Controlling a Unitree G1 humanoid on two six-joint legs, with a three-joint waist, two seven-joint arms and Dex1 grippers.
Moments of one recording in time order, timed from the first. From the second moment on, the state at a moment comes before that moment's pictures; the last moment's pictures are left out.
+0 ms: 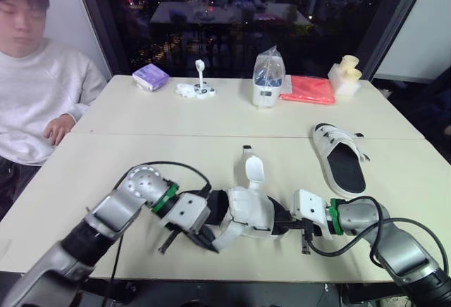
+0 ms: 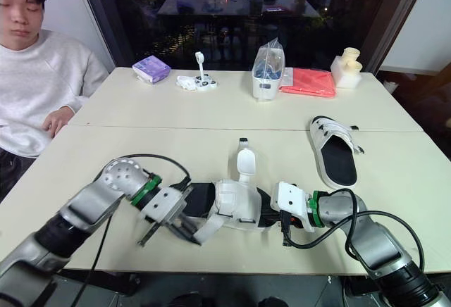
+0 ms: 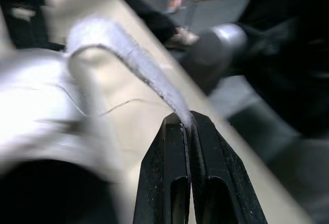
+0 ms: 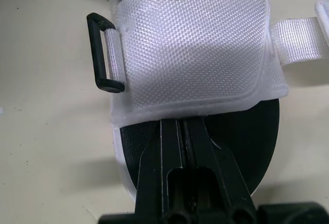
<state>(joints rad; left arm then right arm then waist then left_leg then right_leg) -0.67 0.61 -0.45 0.00 -0.22 0.01 -1.56 -0.19 -0.81 0.19 -0.25 0.13 0.21 1.03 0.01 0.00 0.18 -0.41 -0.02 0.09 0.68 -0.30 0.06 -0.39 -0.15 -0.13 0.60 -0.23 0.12</state>
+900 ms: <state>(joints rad) -0.82 0.42 -0.19 0.16 -0.69 1.04 -1.35 -0.21 -0.81 0.19 -0.23 0.12 0.21 0.99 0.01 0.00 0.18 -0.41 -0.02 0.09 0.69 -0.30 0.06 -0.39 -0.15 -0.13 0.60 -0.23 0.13</state>
